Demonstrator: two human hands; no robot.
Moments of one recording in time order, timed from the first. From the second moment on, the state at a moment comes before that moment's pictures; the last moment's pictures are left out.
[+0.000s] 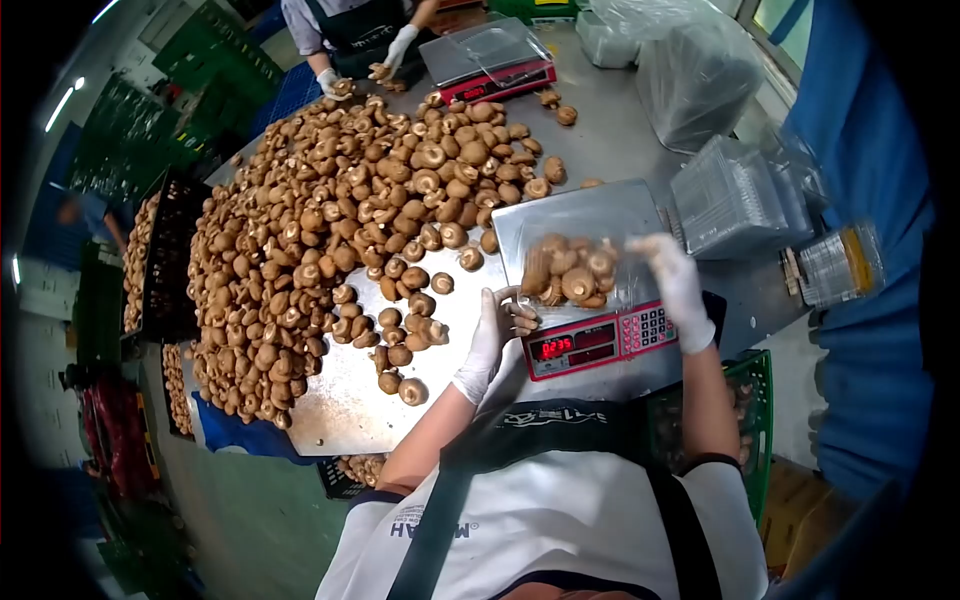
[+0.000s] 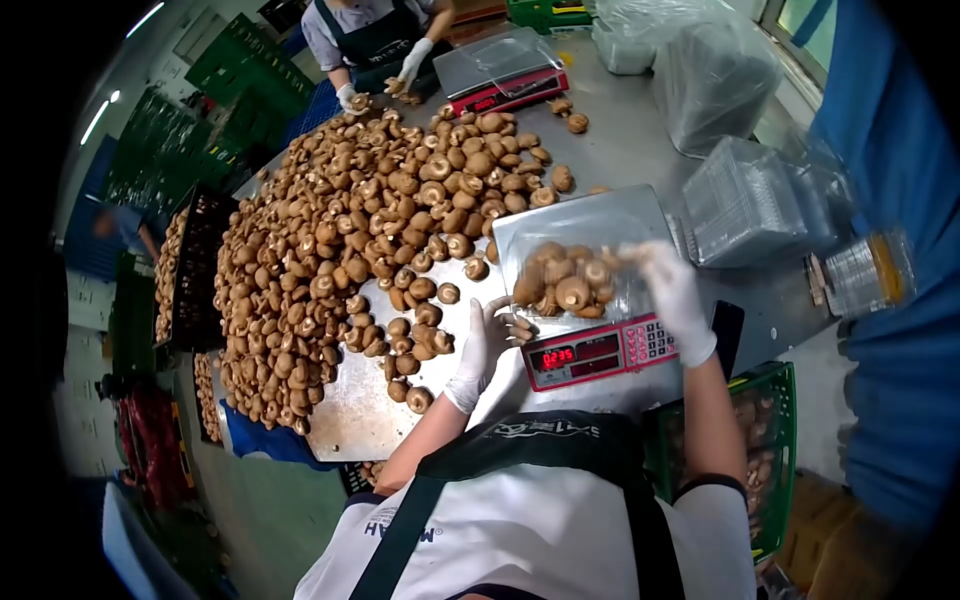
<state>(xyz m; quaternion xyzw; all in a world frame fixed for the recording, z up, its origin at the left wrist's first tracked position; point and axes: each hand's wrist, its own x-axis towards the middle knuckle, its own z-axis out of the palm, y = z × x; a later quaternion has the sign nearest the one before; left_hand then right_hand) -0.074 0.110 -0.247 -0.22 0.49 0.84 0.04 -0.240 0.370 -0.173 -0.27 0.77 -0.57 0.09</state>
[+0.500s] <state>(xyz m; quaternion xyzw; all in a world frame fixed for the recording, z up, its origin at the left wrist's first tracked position) -0.113 0.091 -0.173 0.05 0.83 0.50 -0.23 -0.128 0.317 -0.198 -0.30 0.77 -0.54 -0.18</state>
